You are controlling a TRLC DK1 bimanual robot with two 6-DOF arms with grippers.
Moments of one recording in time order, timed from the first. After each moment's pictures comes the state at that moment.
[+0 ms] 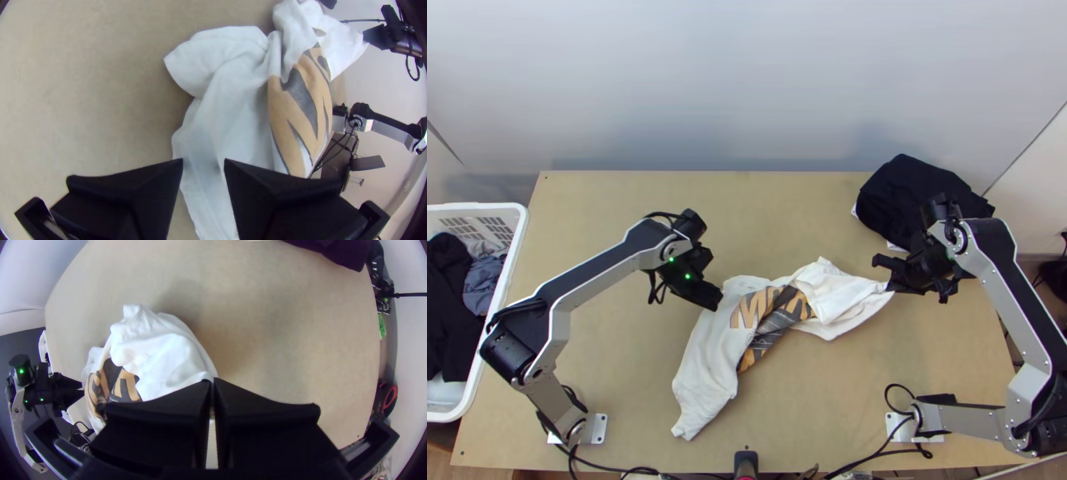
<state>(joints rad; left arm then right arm) -0.56 1.81 1.41 -1.03 0.43 -0.07 0.09 1.40 1.26 -1.27 -0.19 0.37</state>
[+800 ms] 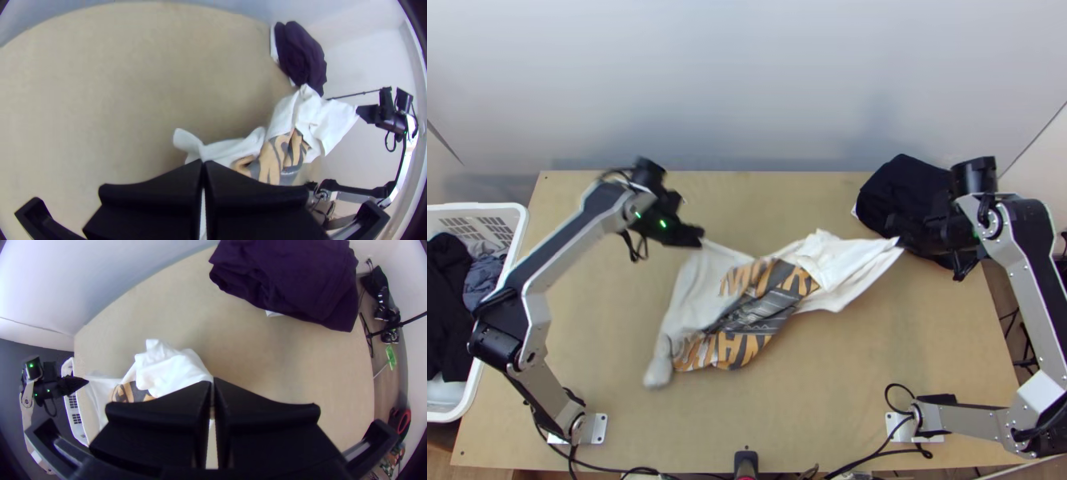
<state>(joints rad) -0.33 1.81 1.64 -0.94 0.48 -0.20 0.07 1.40 1.52 -1.22 -0.19 0.41</state>
